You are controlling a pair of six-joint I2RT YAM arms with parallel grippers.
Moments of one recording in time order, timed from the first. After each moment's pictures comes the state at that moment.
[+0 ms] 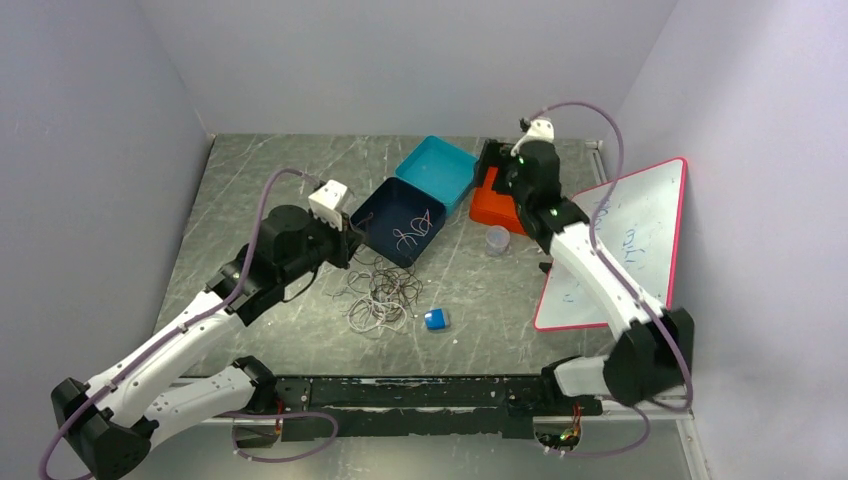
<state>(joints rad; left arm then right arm) -0.68 0.92 0.85 -0.26 -0.01 -0.21 0.35 1.43 1.22 -0.18 0.23 0.30</state>
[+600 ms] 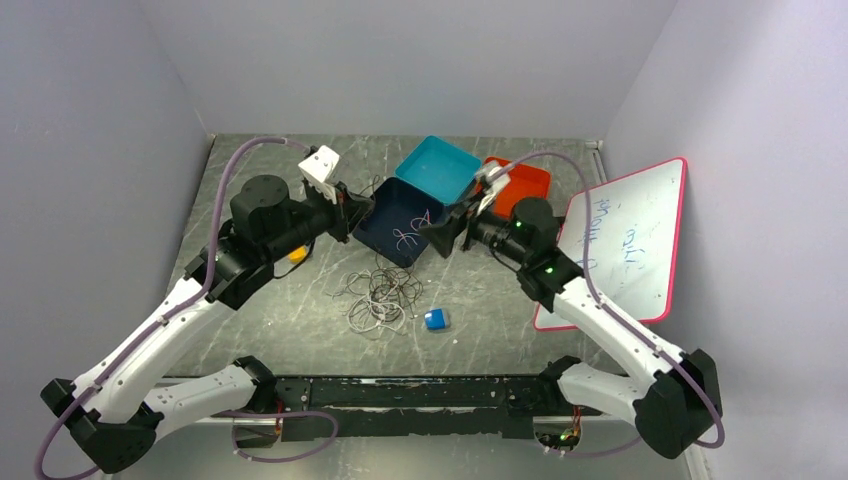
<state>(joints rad) -0.68 0.98 1.12 -0.29 0.08 -0.13 0.51 1.06 0.79 0.20 -0.35 0.24</state>
